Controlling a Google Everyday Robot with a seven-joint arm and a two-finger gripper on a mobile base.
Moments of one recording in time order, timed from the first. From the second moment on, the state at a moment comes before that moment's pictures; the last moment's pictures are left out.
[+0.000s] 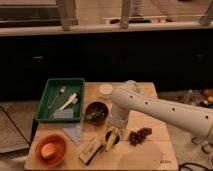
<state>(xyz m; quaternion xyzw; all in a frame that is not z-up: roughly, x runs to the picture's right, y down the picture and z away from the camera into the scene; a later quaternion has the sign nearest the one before) 0.044 0.221 0.704 -0.32 -0.30 -0.45 0.78</state>
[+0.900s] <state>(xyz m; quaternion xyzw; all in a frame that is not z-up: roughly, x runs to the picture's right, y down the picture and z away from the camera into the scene) 0.053 0.191 0.694 -0.30 -0.28 -0.46 0.79</state>
